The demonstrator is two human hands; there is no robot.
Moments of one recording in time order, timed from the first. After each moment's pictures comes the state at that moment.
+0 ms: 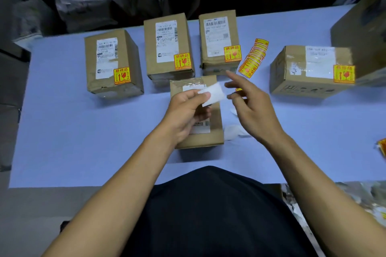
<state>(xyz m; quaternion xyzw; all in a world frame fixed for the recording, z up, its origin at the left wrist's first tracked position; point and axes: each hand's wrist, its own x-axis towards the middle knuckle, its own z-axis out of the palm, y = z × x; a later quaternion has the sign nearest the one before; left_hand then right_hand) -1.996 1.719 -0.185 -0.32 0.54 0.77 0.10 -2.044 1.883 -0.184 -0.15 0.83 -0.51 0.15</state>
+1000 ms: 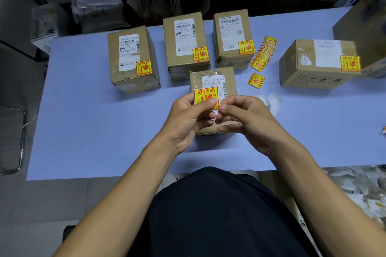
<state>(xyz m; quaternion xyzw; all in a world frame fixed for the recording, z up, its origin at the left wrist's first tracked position) -1.915 1.683 -0.151 -0.26 0.51 0.81 0.11 -1.962 1.842 -0.146 0.02 0.61 -0.69 0.38</state>
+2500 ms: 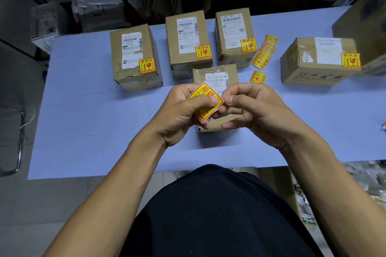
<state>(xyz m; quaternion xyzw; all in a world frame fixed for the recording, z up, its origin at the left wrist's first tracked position) -1.904 1.658 -0.111 -0.14 0.58 0.79 0.15 -1.958 1.834 -0.109 -0.06 0.55 -0.73 0.41</state>
